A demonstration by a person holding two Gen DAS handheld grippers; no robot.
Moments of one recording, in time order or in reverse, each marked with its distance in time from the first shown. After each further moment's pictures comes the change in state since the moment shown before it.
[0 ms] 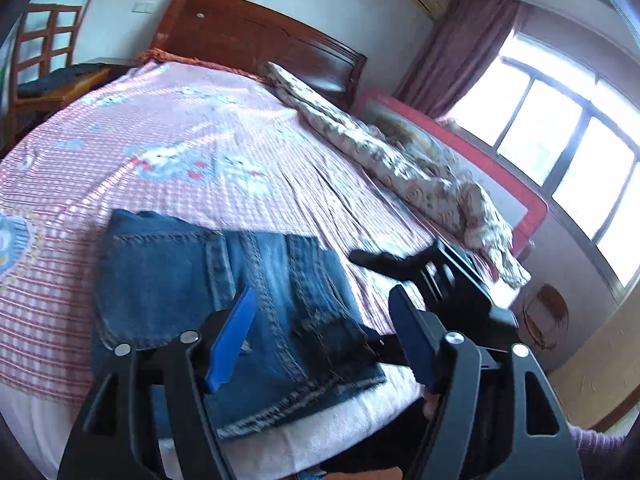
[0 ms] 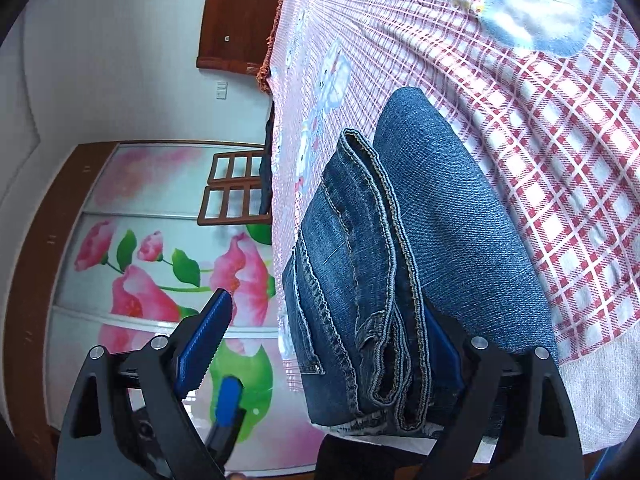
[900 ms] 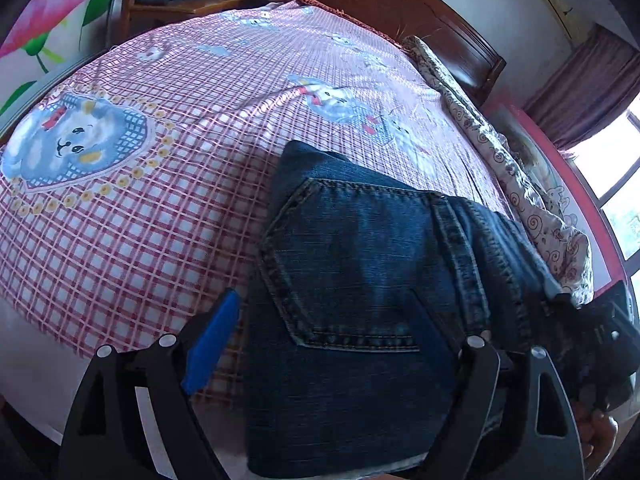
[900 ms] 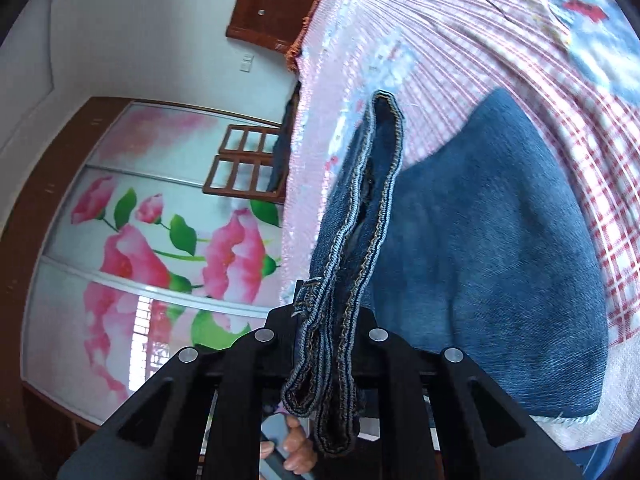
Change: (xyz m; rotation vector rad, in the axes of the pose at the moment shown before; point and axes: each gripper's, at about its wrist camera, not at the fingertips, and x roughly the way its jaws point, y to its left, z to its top) left arm 0.049 0.109 -0.010 -0.317 0.153 0.312; right arm 0.012 0.053 -0.014 -0.167 0.032 0.009
